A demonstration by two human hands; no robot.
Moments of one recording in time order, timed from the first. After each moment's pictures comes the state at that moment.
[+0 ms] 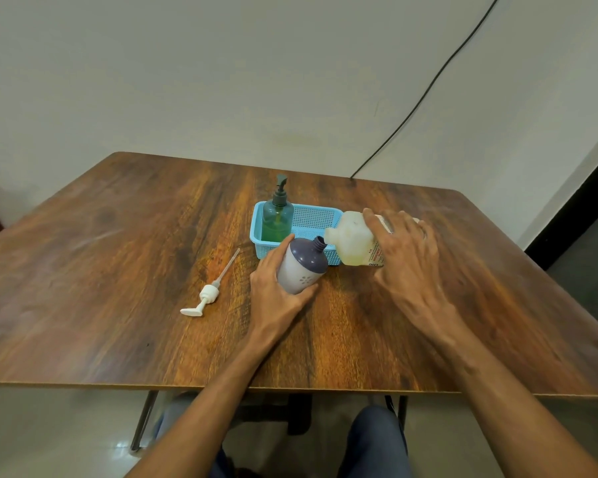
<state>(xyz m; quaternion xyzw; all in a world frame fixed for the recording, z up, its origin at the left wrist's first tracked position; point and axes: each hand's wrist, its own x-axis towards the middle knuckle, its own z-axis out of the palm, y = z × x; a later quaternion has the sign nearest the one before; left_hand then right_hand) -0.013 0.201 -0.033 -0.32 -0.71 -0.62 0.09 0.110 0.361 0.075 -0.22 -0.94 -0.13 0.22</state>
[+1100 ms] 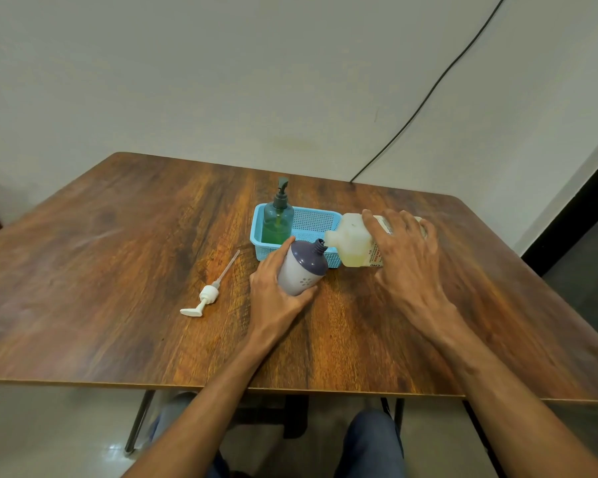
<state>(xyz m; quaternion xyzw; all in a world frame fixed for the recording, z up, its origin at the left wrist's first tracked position) -0.016 0.203 -0.040 -0.32 -0.72 -0.61 0.09 0.111 0.355 0.087 -0.24 -0.94 -0.17 0.19</state>
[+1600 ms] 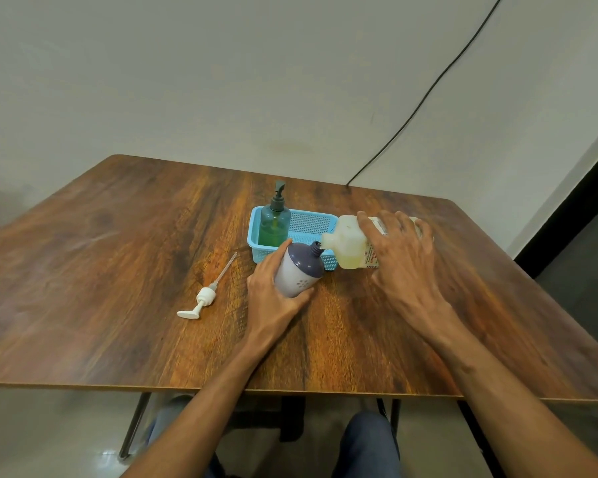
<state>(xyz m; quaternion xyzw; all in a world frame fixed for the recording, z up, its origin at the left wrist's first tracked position) -0.019 0.205 -0.045 -0.32 -0.71 -0.62 0.09 0.113 0.351 0.095 -0.24 -0.94 -0.18 0.17</state>
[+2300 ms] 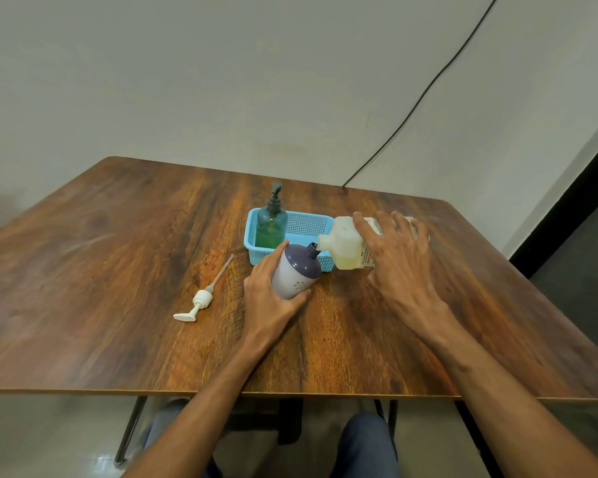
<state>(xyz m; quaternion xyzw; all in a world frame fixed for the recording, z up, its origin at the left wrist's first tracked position) -0.017 0.203 -0.042 -0.32 -0.71 -0.62 0.10 0.109 0.353 0.094 -0.24 -0.94 -0.20 0.17</state>
